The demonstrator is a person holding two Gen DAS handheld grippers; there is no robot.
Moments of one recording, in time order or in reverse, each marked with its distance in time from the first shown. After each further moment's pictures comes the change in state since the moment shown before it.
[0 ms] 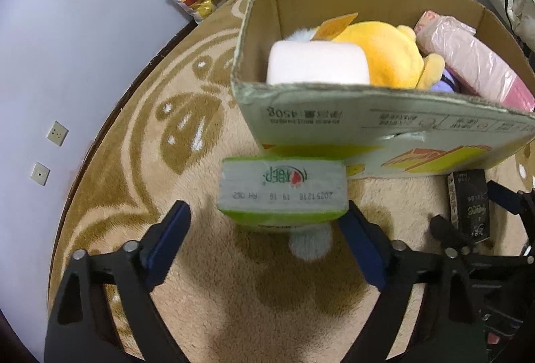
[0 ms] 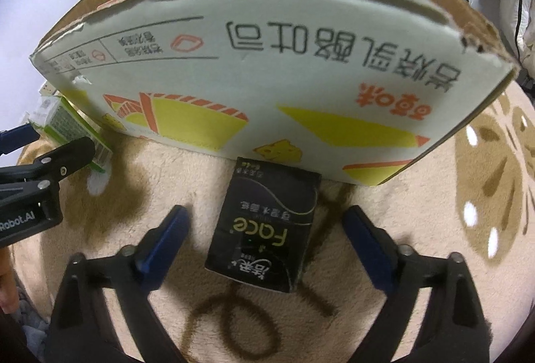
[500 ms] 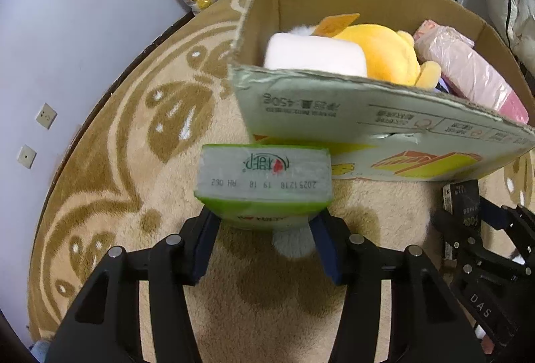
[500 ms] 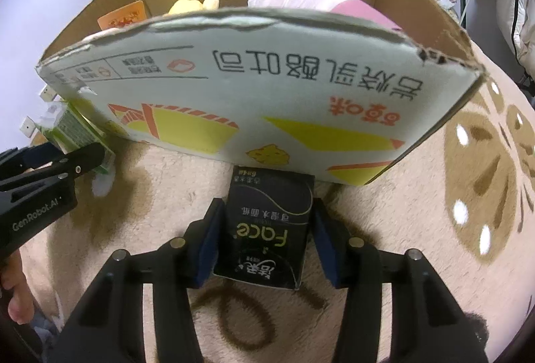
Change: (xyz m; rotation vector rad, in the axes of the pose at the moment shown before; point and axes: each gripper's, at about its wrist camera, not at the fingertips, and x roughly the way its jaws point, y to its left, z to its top) left arm 0.000 0.006 -0.005 -0.079 0.001 -0.071; right arm -0.012 -0.005 0.002 0.014 -0.010 0.015
